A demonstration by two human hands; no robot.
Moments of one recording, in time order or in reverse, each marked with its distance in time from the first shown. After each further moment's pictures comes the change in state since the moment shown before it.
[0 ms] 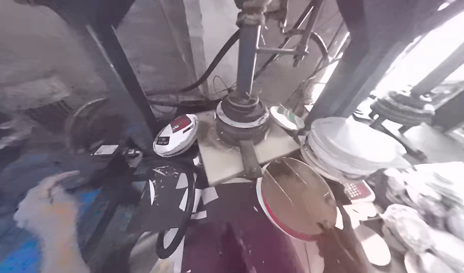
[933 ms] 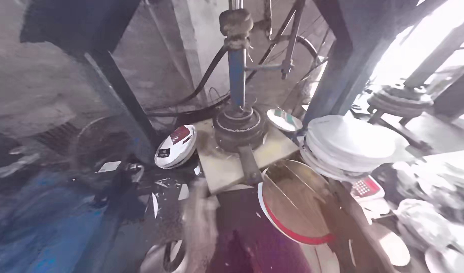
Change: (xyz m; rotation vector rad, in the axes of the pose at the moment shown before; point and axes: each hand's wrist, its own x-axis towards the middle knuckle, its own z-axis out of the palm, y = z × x) left_hand -0.178 0.187 0.063 -0.387 -0.282 0.462; right_hand 0.068 -0.015 -0.011 -0.454 0.168 -0.320
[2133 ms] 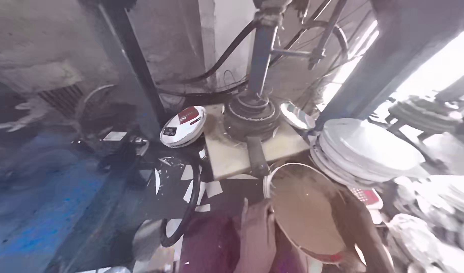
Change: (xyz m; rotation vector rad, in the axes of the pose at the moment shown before) left_hand -0.061 0.070 0.076 -0.185 -0.293 -0.133; right_hand 0.008 -0.012 -0.004 0.031 -0.031 0.148
